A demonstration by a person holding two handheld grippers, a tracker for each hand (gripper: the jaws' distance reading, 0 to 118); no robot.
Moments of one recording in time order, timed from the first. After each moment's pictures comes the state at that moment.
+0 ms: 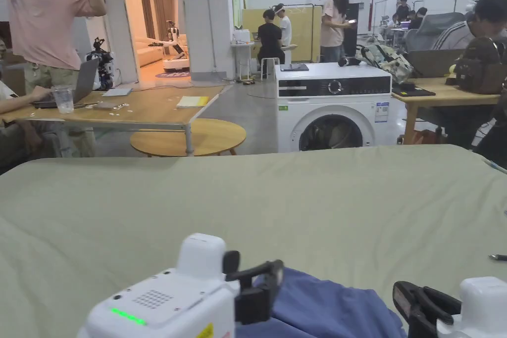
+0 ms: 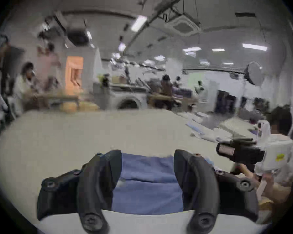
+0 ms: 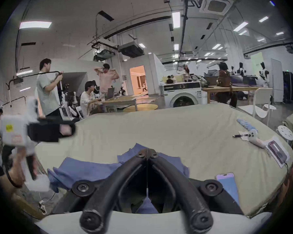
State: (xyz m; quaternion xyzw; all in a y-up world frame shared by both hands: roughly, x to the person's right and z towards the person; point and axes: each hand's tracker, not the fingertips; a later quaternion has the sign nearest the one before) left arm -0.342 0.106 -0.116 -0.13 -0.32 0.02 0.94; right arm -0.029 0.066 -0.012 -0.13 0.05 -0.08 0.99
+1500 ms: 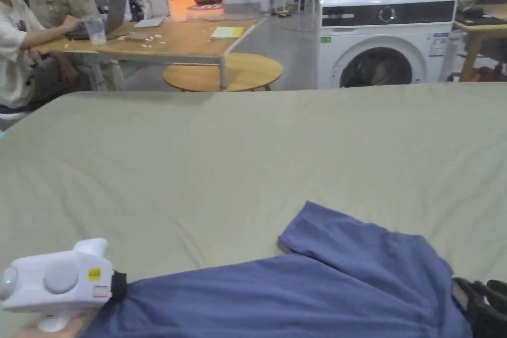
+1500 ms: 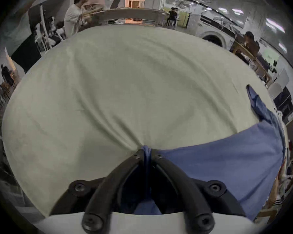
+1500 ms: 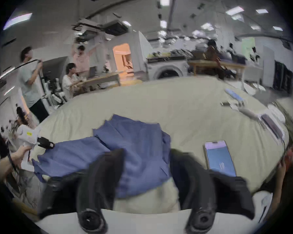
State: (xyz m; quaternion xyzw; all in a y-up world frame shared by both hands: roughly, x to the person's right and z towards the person) left arm -0.547 -0.050 -0.247 -0.49 -0.05 0.02 0.87; right arm 0.008 0.010 -0.037 -0.26 -0.04 -0.11 0.96
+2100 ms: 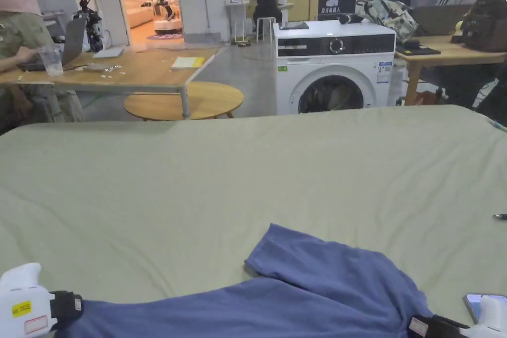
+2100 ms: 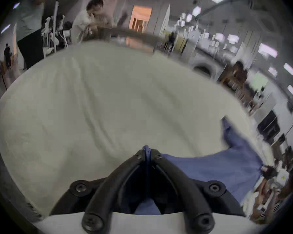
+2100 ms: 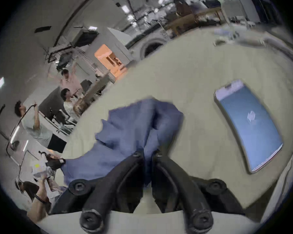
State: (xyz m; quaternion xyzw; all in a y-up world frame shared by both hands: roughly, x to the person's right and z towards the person) left arm -0.565 0.003 -0.204 -0.36 -0.08 0.13 0.92; right arm 0.040 -0.039 -0.039 -0.29 -0.01 -0.32 0.90
